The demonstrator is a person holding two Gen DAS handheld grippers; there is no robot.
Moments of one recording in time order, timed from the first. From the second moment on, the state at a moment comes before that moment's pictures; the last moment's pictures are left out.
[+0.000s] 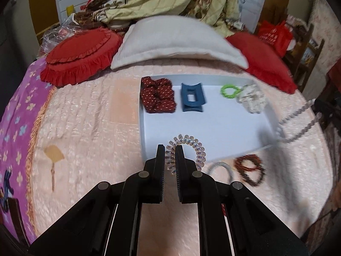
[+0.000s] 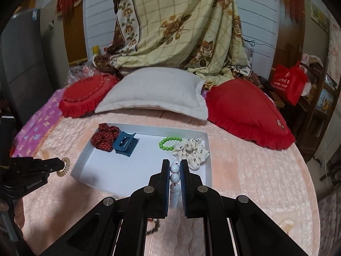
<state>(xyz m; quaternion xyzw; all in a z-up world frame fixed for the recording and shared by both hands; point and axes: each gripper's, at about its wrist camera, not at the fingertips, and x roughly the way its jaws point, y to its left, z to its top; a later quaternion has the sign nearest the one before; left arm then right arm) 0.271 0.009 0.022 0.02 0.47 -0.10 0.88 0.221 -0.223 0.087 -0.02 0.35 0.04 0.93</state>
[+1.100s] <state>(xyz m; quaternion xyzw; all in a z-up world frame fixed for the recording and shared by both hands) 0.337 0.033 -0.020 -0.06 0.51 -0.11 0.85 0.278 -0.267 0.008 0.05 0.40 -0.02 0.91</state>
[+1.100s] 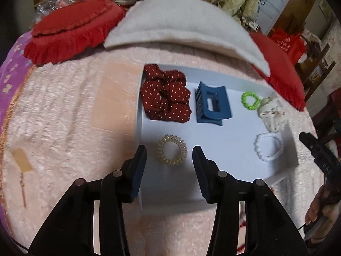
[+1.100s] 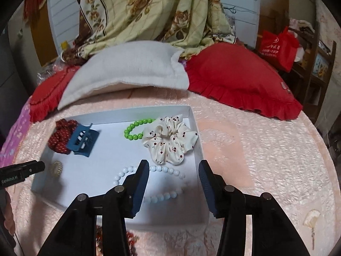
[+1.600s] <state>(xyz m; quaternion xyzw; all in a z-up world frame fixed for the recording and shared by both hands) 0.236 0.007 -0.036 -0.04 0.52 -0.13 0.84 0.190 -0.250 -0.039 0.09 0.45 0.07 0.89</state>
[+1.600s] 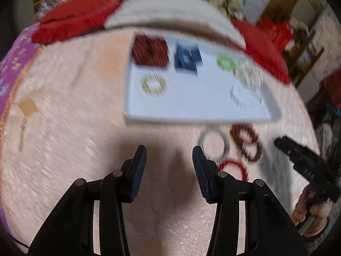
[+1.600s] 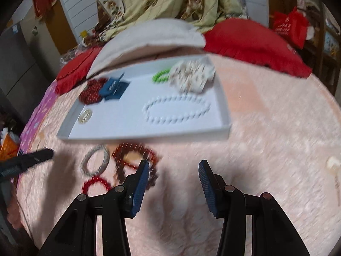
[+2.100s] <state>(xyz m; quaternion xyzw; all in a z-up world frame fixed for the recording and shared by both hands) 0.258 -0.057 -0.068 0.05 0.51 -0.12 0.85 0.199 -0.205 -0.067 0.01 0.46 0.06 0.89</state>
